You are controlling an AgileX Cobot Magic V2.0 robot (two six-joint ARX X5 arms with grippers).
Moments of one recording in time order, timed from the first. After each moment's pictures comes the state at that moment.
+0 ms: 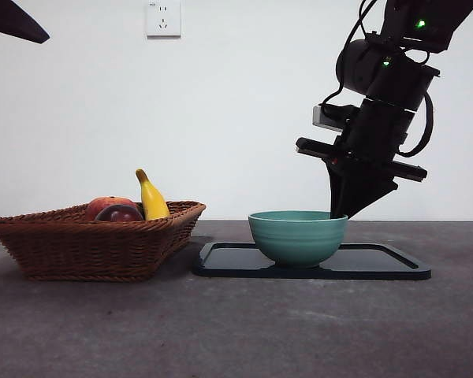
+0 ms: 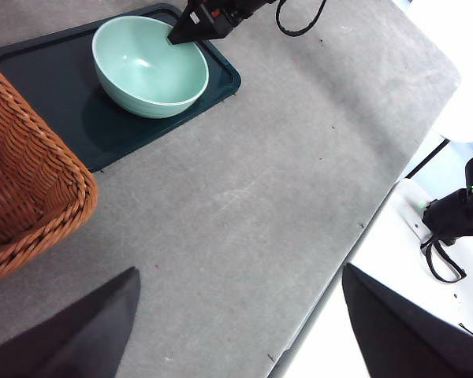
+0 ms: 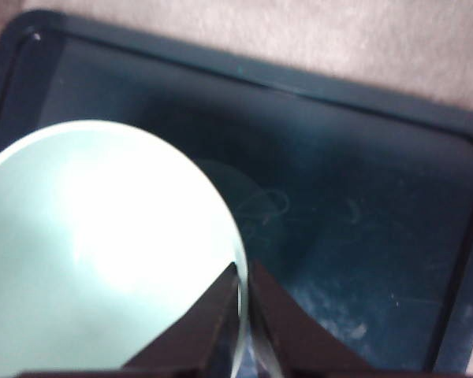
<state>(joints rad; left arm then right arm) -0.29 0.94 1.01 -0.87 0.68 0.13 0.32 1.86 1.35 -0.53 -0.18 0.18</state>
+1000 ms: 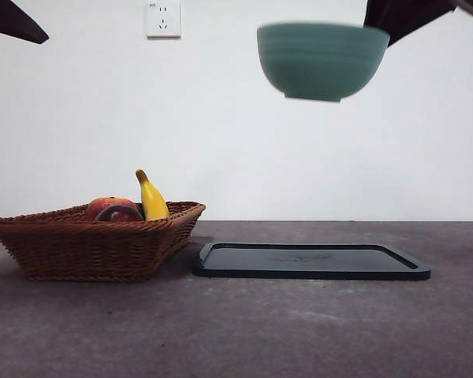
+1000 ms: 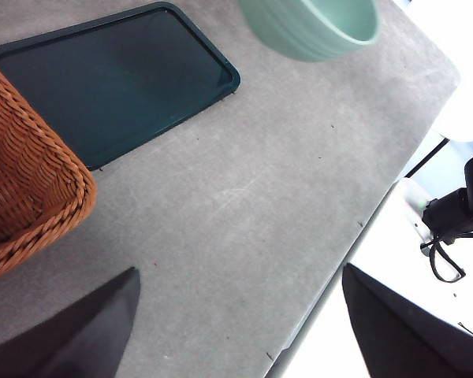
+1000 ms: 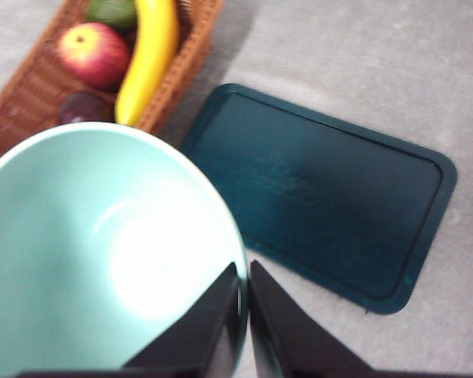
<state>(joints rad) -0.29 0.94 1.01 -0.88 0.68 0.13 0.38 1.30 1.34 -0.85 -0.23 0.13</state>
